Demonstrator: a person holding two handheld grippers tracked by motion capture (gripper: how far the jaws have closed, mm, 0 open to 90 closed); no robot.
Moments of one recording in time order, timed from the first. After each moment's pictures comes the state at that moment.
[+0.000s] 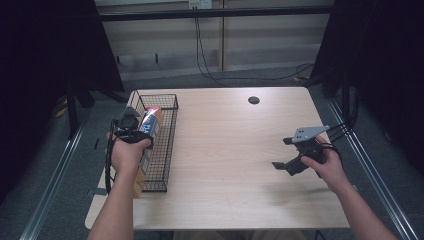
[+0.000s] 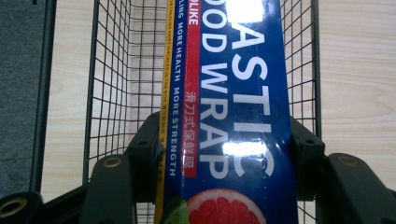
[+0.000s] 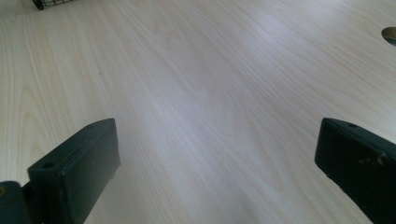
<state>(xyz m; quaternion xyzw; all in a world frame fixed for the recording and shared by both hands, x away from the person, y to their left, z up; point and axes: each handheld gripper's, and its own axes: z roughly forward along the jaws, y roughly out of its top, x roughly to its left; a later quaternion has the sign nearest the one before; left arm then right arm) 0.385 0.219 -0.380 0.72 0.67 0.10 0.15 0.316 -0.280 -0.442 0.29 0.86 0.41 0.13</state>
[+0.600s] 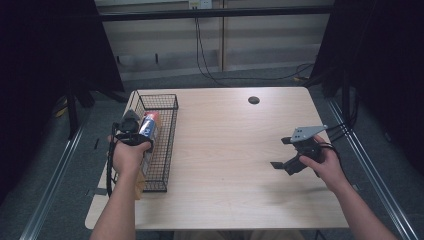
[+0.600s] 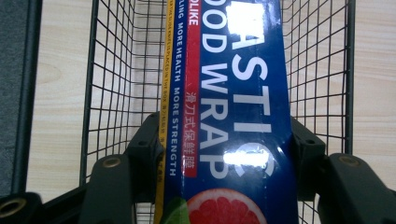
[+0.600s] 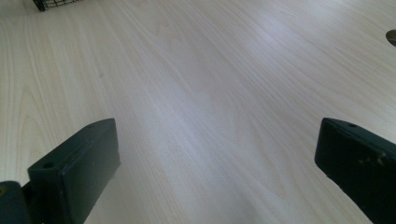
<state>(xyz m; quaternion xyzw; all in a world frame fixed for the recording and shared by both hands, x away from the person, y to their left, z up) 0.387 0.221 -0.393 0.71 0.69 0.09 0.14 0.319 -0.277 -0.443 0.29 0.86 0.41 0.13</state>
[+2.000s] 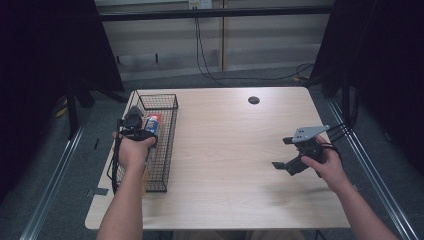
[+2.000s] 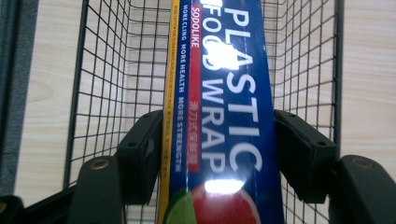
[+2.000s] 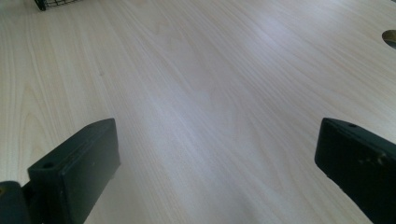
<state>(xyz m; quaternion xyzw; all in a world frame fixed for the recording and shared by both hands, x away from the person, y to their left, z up) 0.399 0.212 -0.390 0.70 0.69 0.10 0.15 0.316 -0.281 -0.442 0.29 0.86 0.41 0.13</state>
